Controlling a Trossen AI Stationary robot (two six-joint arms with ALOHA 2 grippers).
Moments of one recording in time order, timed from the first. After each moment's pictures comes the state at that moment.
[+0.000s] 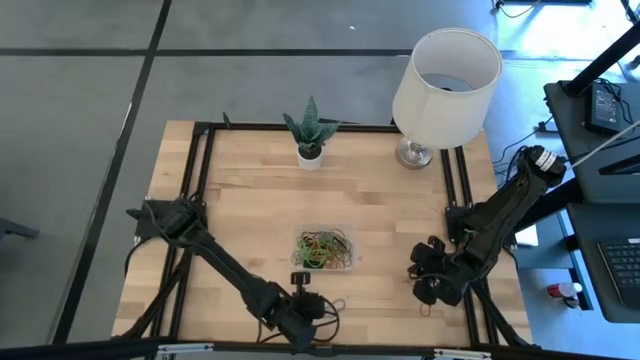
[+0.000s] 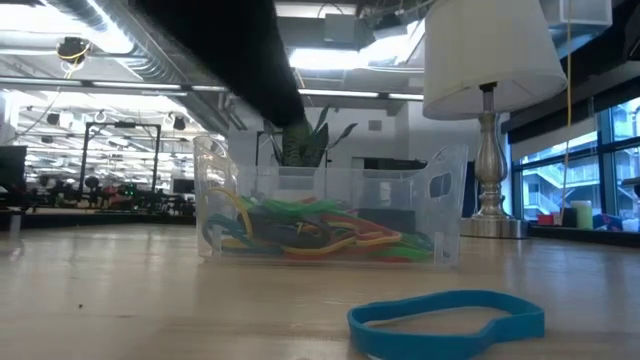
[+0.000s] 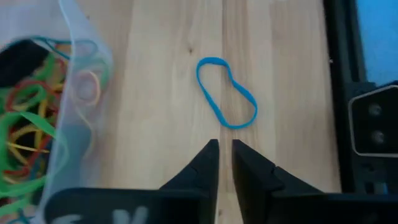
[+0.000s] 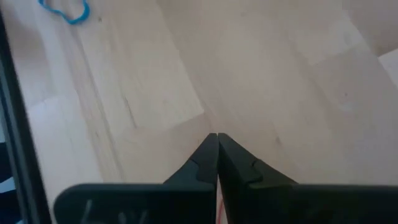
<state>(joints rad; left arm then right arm) -0.66 2.11 1.64 -0.64 -0.42 -0.60 0.93 1.26 0.68 -0.63 0.42 1.32</state>
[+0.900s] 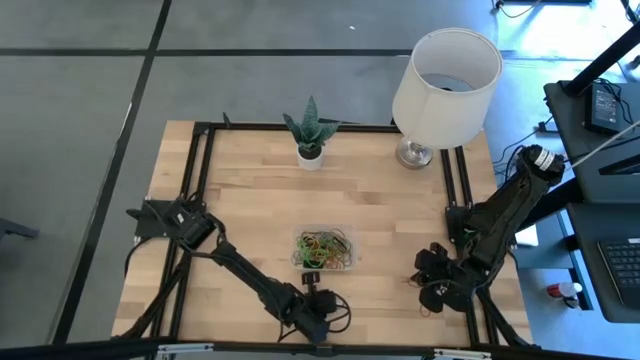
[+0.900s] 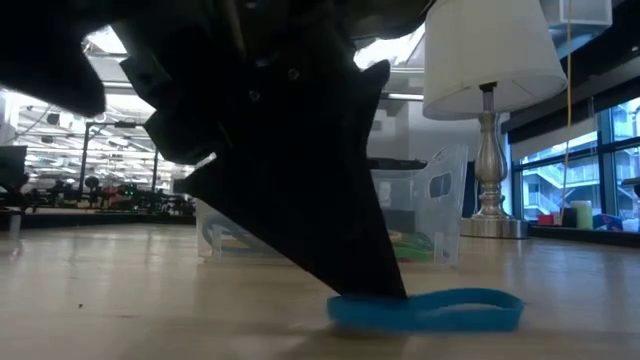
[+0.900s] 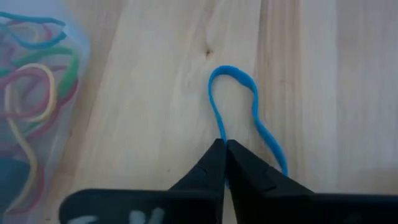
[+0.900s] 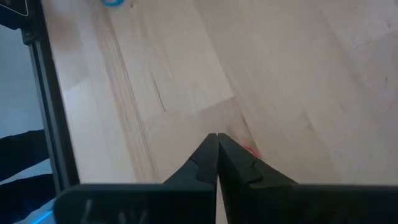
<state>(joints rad) -0.62 2.28 1.64 -0.45 -0.45 -0.67 1.00 1.26 0.68 -0.57 0.42 1.36</state>
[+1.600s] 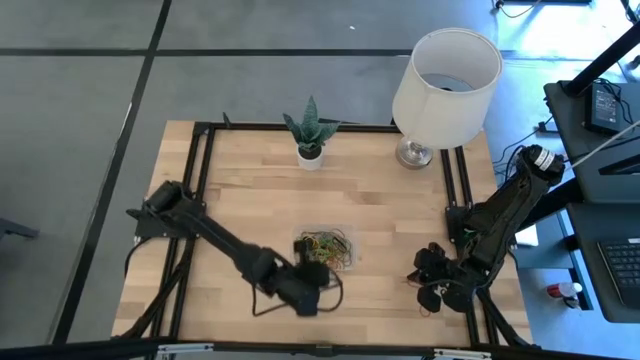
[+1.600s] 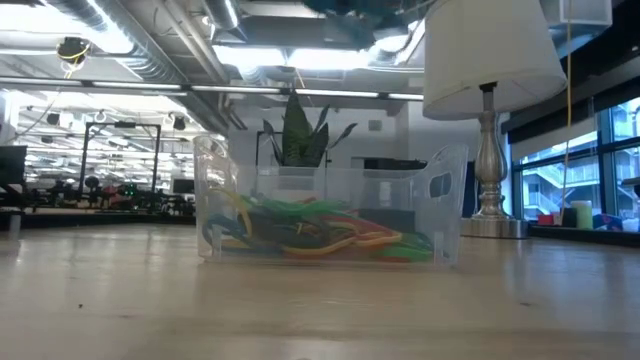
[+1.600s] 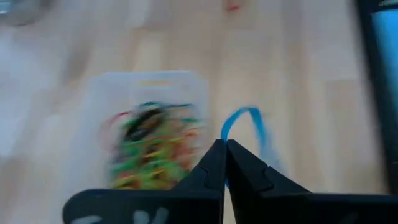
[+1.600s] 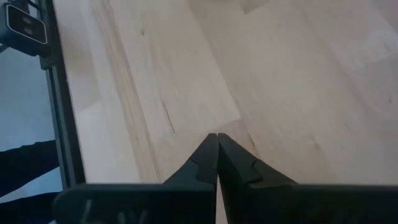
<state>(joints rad) -0.55 1.93 1.64 -0.70 -0.51 -0.46 1.00 1.27 0.68 -0.53 0.49 1.36</state>
